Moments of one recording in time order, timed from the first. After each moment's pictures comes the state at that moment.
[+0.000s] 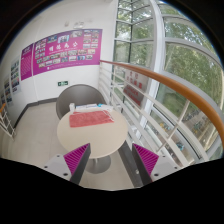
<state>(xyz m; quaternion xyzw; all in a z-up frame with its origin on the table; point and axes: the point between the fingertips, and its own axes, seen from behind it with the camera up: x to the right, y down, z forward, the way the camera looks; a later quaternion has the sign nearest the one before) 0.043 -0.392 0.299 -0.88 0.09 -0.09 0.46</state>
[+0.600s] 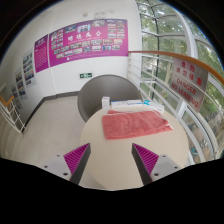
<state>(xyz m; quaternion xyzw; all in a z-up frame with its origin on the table) -0.150 -0.111 0.132 -0.90 0.01 0.01 0.44</state>
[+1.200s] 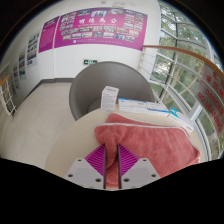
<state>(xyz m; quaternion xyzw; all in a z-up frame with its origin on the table) -0.166 0.121 -0.014 -0.91 -0.07 -0.04 0.41</state>
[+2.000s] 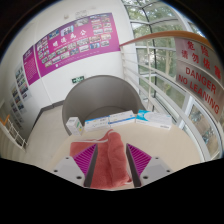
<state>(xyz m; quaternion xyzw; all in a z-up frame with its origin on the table) -0.036 0.126 0.074 -0.90 0.05 0.07 0.43</state>
